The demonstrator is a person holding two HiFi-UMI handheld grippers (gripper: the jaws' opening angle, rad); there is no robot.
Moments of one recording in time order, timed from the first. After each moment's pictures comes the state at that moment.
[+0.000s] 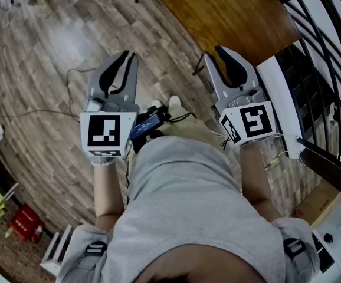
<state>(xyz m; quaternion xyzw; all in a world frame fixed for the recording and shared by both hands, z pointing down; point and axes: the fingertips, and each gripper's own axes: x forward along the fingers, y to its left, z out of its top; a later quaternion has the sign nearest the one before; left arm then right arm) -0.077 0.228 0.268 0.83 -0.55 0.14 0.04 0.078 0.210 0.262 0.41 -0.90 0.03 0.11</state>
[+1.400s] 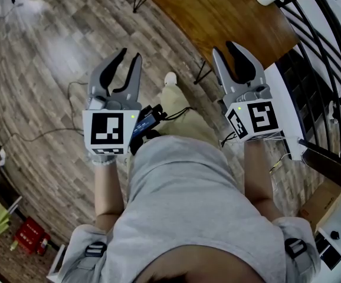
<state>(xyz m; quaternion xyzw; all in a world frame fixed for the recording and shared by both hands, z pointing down) -0.100 0.199 0.265 0.84 -0.53 0.13 0.01 0.069 0.177 0.250 0.46 -0.89 0.00 0.09</state>
